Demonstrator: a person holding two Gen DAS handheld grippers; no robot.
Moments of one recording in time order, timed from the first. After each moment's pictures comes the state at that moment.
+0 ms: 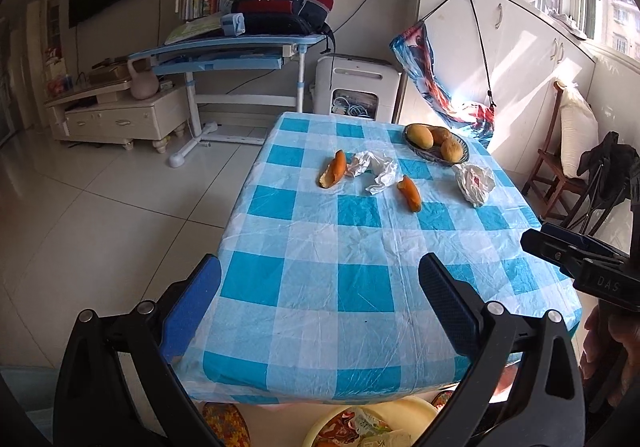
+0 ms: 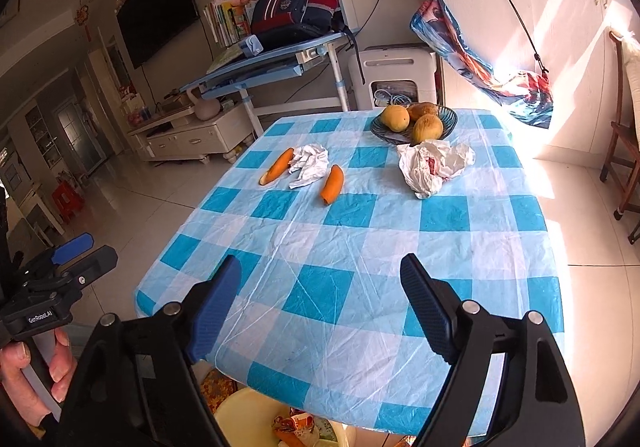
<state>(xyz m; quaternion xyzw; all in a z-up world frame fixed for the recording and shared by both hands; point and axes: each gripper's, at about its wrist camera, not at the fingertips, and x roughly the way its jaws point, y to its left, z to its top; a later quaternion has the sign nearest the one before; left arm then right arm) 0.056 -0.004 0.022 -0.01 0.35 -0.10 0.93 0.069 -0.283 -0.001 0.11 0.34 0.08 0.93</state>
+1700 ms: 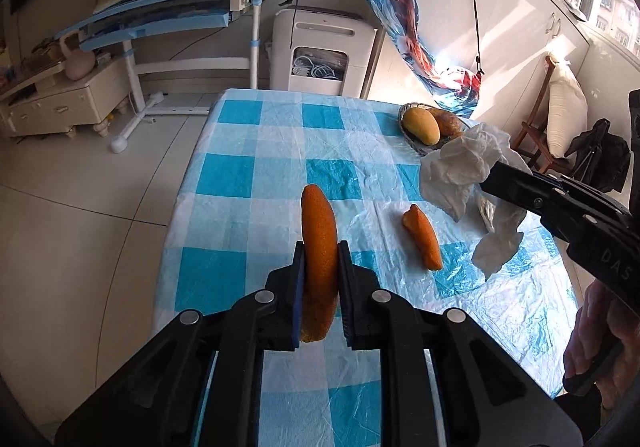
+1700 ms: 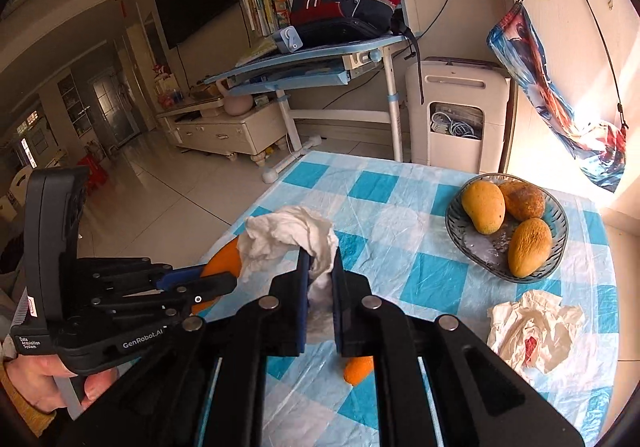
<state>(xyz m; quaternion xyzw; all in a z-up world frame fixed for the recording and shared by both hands) 0.202 -0.052 -0.013 0.00 0.43 -0.18 0.89 0.226 -0.252 0.014 0.06 0.33 0.17 0.93</state>
